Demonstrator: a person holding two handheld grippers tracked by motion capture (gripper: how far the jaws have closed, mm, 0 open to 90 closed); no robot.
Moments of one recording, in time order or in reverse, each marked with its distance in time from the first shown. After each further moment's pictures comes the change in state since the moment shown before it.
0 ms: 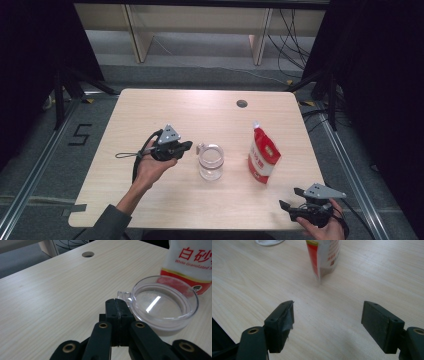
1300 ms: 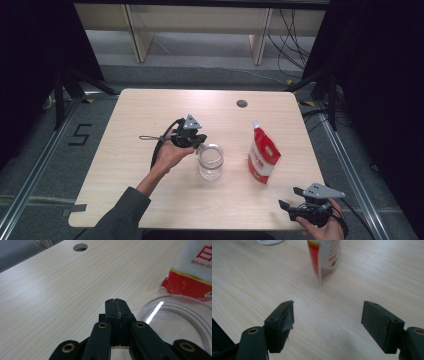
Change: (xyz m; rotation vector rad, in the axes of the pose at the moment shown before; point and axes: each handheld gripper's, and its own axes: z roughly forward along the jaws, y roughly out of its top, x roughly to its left) left arm 0.001 0.034 0.050 0.132 -0.011 0.028; right arm 0.001 0.001 0.001 0.004 0.004 -0.006
